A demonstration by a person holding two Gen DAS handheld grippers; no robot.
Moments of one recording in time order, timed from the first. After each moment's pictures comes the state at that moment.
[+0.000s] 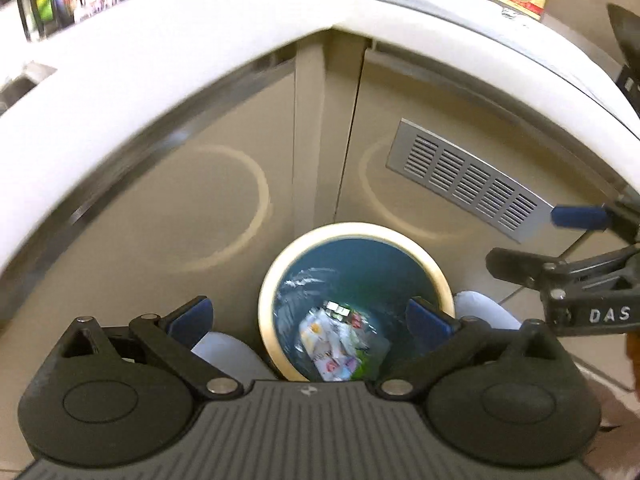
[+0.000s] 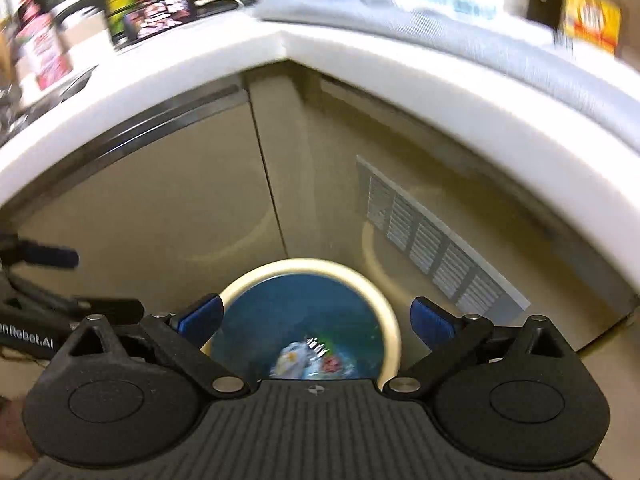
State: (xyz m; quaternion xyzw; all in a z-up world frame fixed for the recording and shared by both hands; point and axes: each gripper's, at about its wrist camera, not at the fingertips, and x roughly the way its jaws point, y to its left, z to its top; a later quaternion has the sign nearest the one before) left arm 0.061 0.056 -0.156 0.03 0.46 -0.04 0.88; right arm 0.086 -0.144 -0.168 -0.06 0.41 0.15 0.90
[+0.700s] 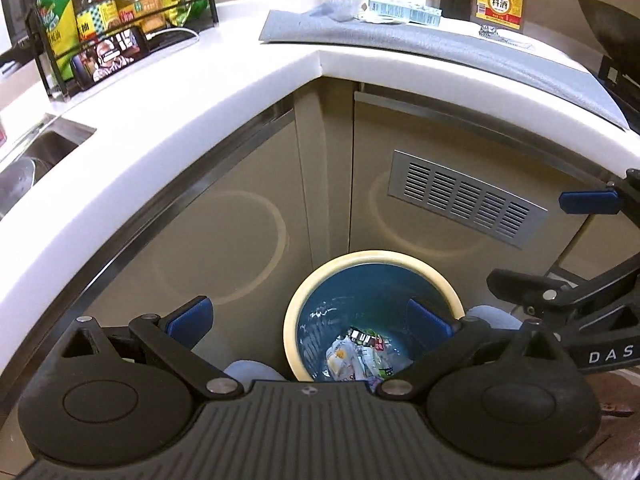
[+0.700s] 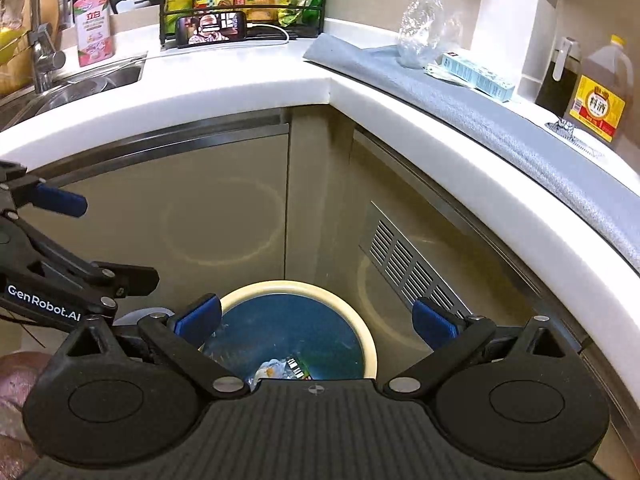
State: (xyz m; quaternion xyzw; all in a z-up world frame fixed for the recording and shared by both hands) left arm 0.028 0.038 -0.131 0.07 0.41 -0.02 0.91; right arm 0.041 -0.130 -0.140 -0.13 0.35 0.17 0.91
